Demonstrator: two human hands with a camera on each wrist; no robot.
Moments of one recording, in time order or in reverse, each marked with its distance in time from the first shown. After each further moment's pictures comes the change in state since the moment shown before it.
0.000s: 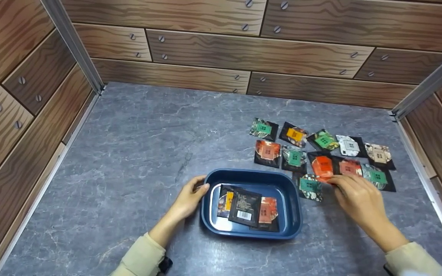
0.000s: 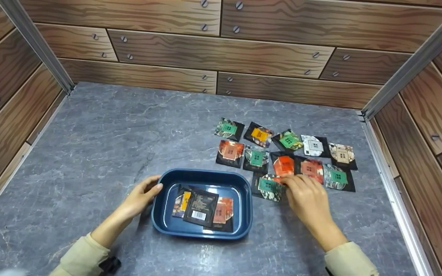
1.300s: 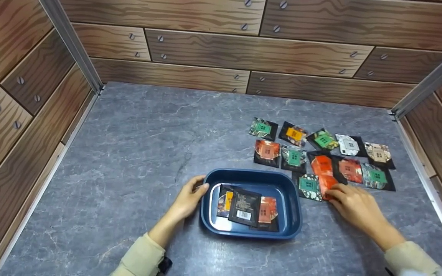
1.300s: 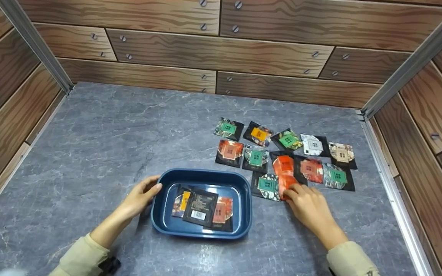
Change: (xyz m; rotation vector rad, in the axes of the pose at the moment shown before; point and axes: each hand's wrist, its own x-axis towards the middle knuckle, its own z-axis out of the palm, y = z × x) left_hand 0.000 -0.002 0.000 -0.003 -0.007 0.003; right_hand -0.040 0.024 0.016 0.026 -0.308 -0.025
